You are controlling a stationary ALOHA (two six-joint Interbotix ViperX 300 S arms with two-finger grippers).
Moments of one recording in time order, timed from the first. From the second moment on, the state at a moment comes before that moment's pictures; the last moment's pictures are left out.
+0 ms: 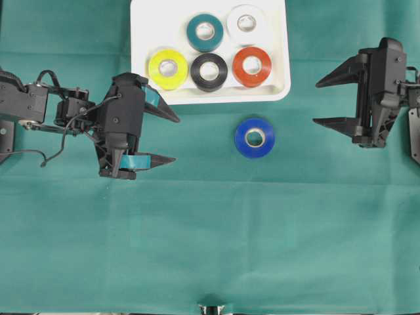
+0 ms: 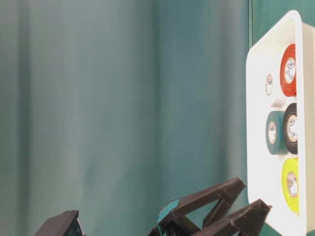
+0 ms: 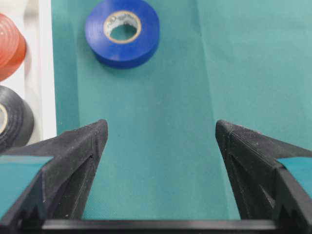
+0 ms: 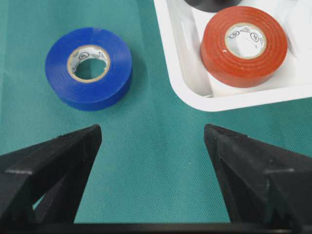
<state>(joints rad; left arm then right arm) -0.07 -0.22 0.81 -0.02 0.00 0.06 -0.14 -0.57 1.22 -0.43 -0.05 0.58</state>
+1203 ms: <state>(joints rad) -0.07 0.30 0.33 -0.02 0.17 0.26 -0.14 -0.57 1.22 -0.43 -0.06 0.59</state>
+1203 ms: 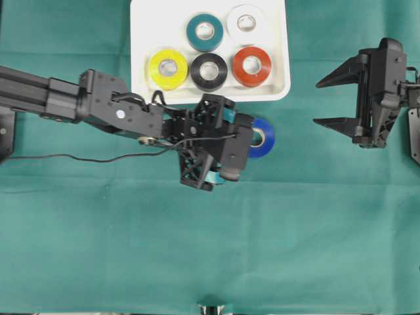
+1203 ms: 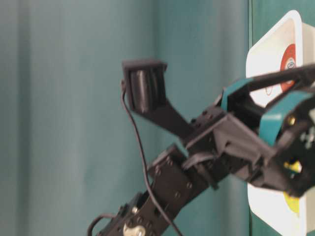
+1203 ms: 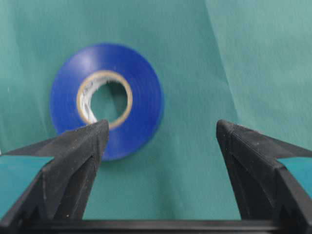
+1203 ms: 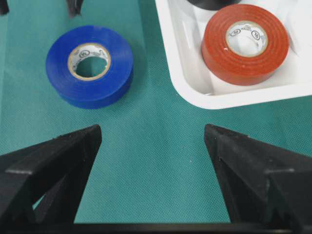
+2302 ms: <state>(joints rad) -0.07 0.46 0.17 -0.02 0.30 0.26 -0.14 -0.57 1.23 -0.43 -0.06 0.59</state>
